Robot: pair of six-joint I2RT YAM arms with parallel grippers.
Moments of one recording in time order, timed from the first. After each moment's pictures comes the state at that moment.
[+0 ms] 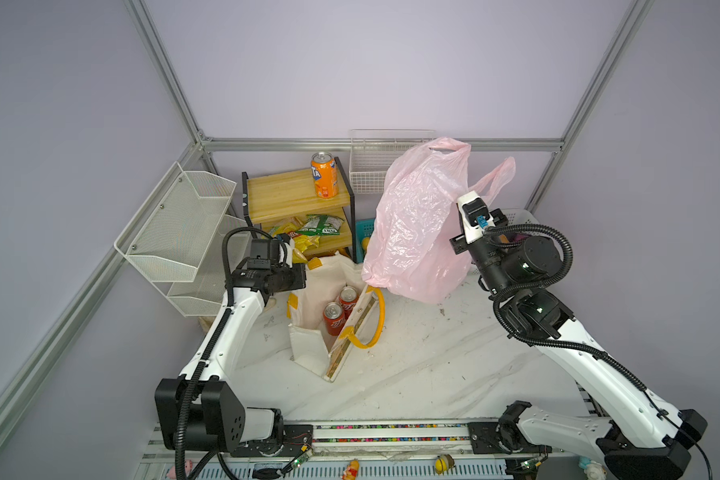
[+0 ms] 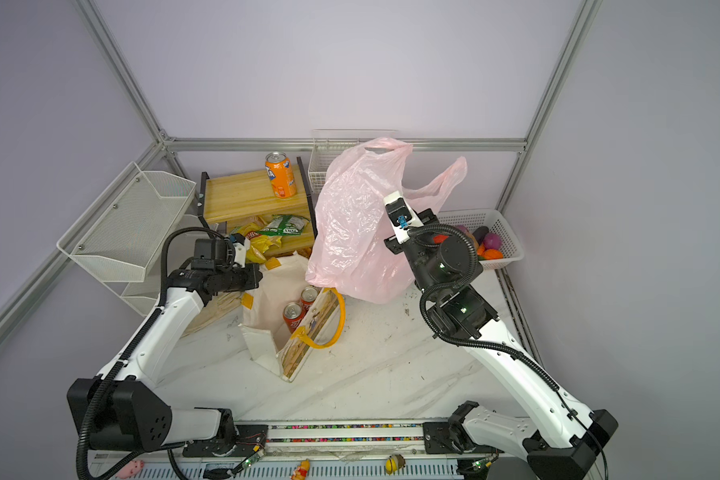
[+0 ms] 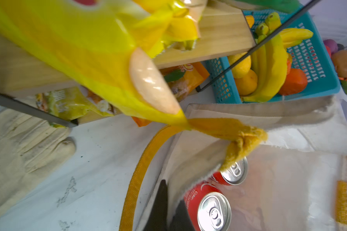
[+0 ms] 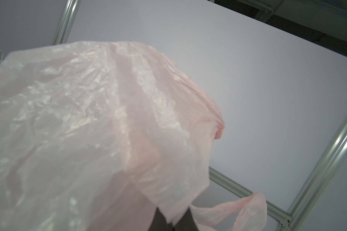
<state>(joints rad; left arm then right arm) -0.02 1.35 1.23 -0.70 0.19 -0.17 0.67 1.13 1.29 0.16 0.25 -0.58</state>
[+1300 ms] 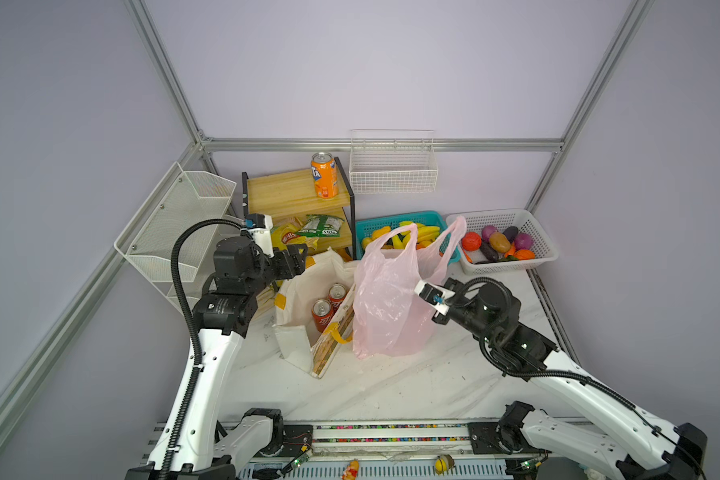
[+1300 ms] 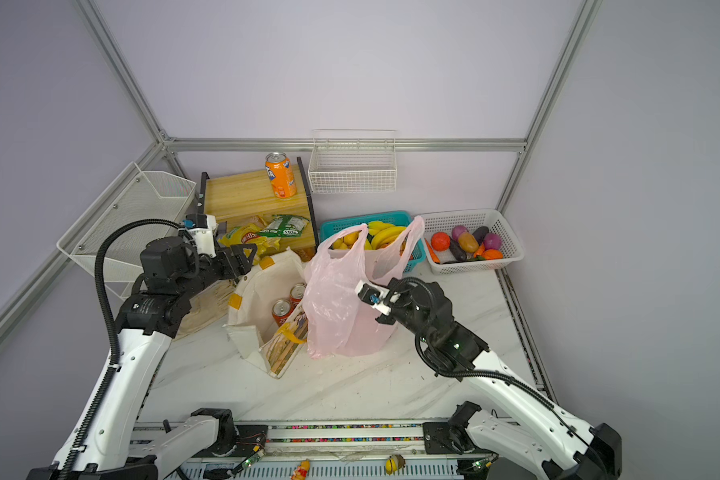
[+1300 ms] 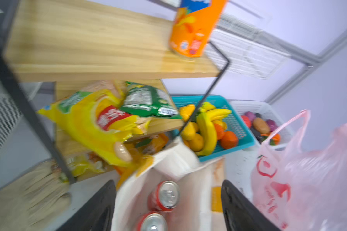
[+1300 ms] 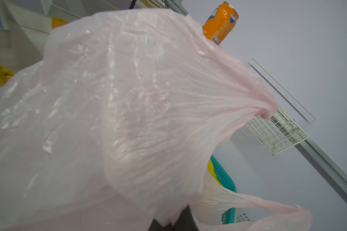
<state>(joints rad) -0.11 1.06 1.29 -0.55 0.26 -0.29 0.76 0.86 0.76 -0.04 -0.05 -0.66</state>
